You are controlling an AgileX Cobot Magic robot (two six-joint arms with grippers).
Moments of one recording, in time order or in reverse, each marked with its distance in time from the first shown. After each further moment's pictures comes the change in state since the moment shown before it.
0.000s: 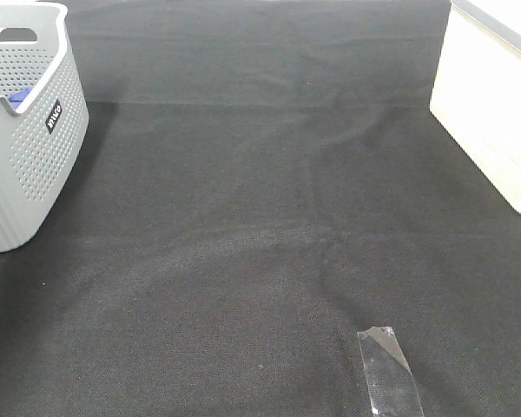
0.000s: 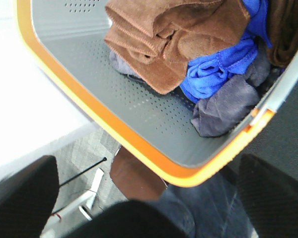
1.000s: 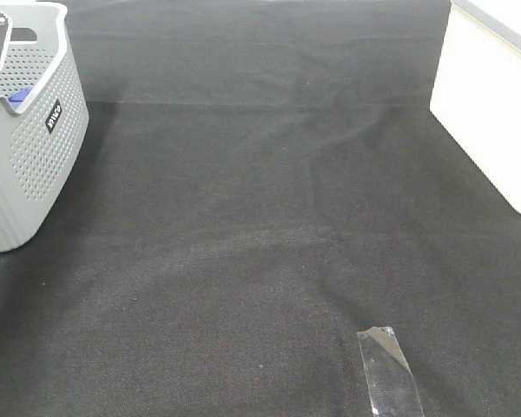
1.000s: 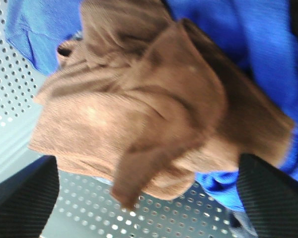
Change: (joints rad) left arm -0.074 0.439 -0.074 0.136 -0.208 0.118; right arm 0.000 0.000 0.000 0.000 0.000 0.000
